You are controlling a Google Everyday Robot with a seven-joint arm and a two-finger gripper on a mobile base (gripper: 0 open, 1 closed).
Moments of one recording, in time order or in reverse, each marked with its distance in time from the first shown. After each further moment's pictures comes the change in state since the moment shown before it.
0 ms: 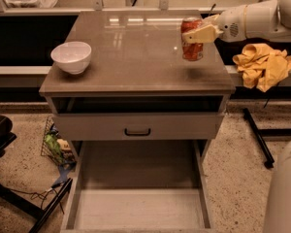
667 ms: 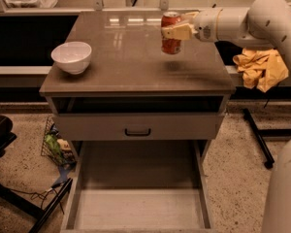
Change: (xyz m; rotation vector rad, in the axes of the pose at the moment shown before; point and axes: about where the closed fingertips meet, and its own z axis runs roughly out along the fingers) arm -0.029 -0.002 0.064 0.066 -0.141 -0.059
